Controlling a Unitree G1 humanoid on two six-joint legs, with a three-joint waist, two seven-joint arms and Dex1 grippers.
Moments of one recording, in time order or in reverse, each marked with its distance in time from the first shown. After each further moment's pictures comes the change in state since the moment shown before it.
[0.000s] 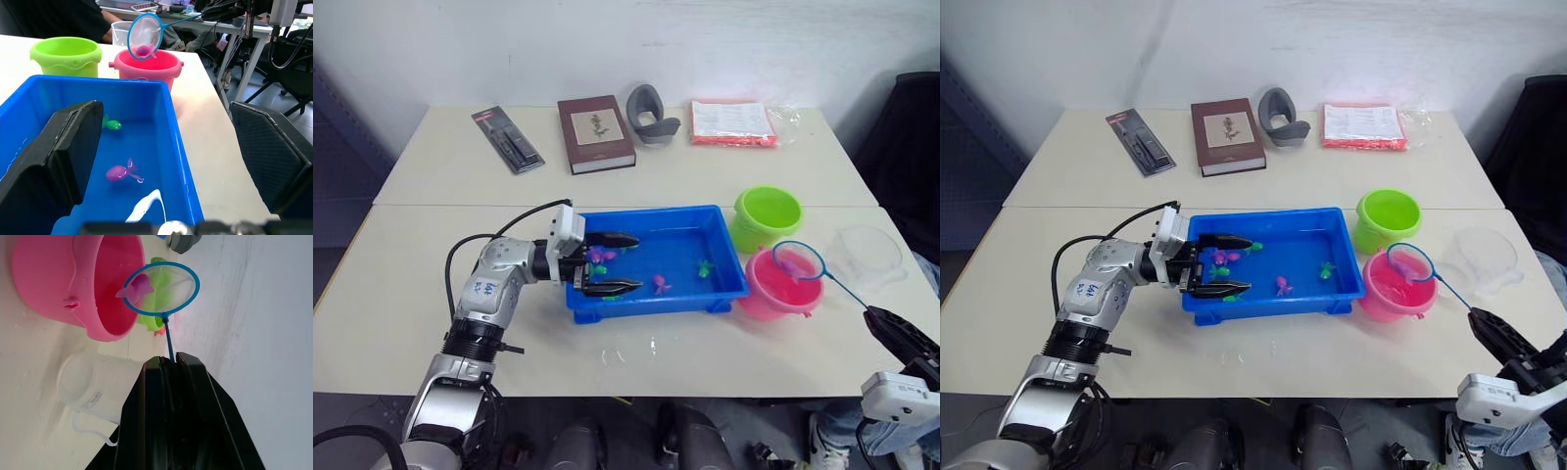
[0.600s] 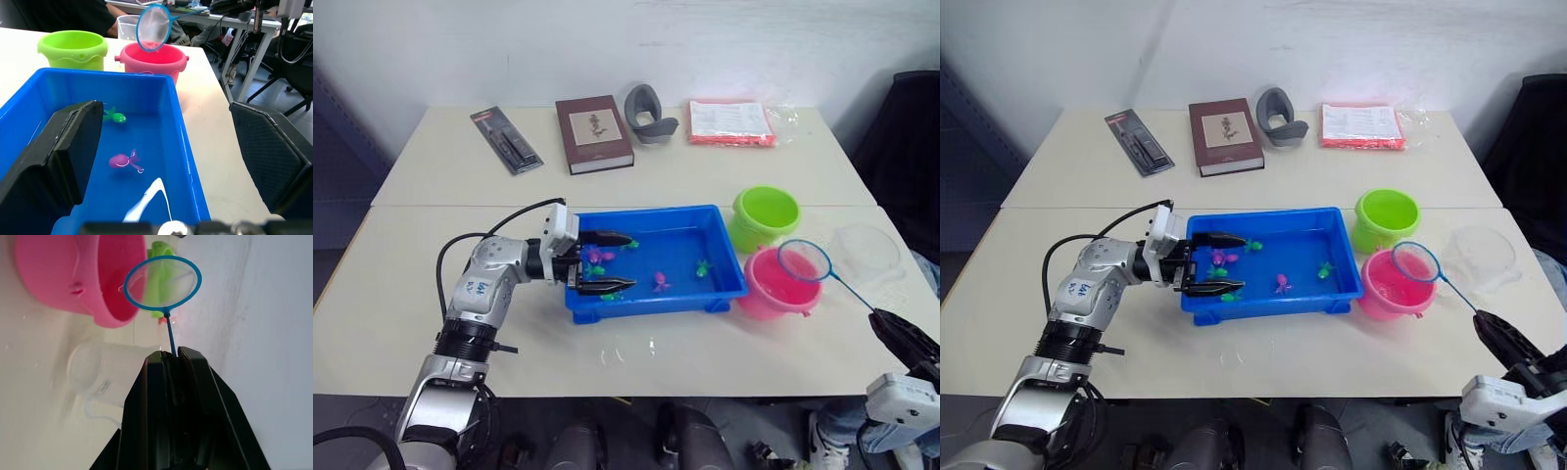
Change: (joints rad) left arm 0.003 0.032 0.009 -0.008 0.000 0.007 0.008; right arm 0.015 0.002 0.033 -0.052 0.173 0.100 0.022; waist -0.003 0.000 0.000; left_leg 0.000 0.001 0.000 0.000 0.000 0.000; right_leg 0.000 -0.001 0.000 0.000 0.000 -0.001
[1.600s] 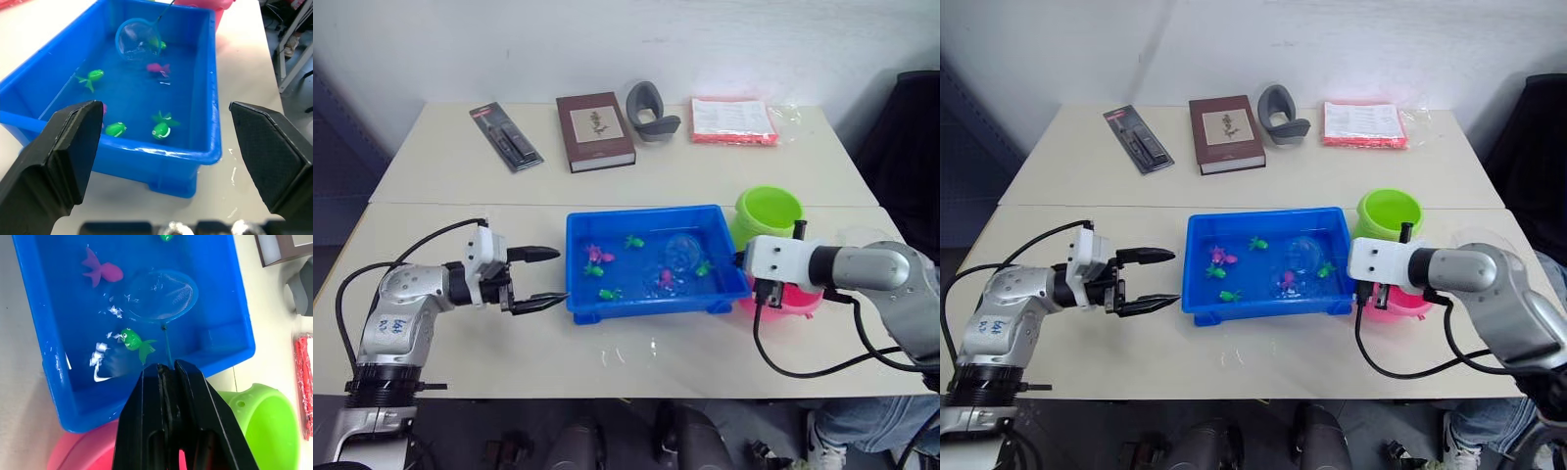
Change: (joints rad) left arm 0.296 0.250 0.206 -0.156 -0.022 -0.006 0.032; right arm -1.038 -0.388 0.974 0.094 0.411 0.961 0.579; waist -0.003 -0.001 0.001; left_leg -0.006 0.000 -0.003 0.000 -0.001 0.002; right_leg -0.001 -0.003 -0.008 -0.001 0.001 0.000
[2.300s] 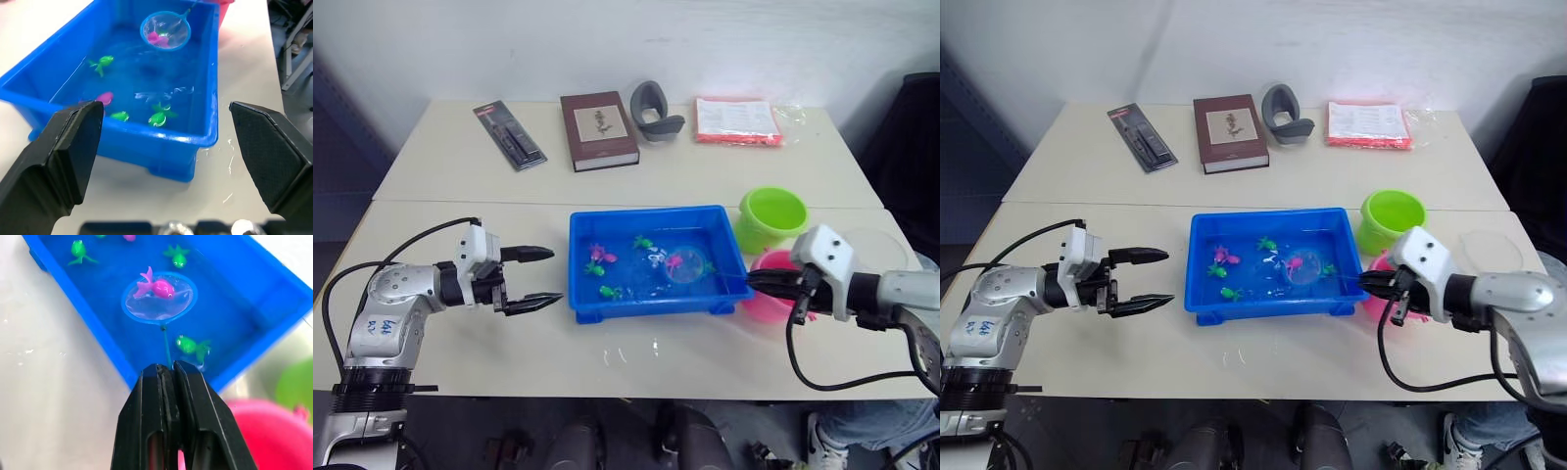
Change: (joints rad) left arm -0.019 0.024 0.002 -0.029 -0.008 0.039 -0.007; right arm 0.293 0.154 -0.498 -0.162 0.403 0.379 0.083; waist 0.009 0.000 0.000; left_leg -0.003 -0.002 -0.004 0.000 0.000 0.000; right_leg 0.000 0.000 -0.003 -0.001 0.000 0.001
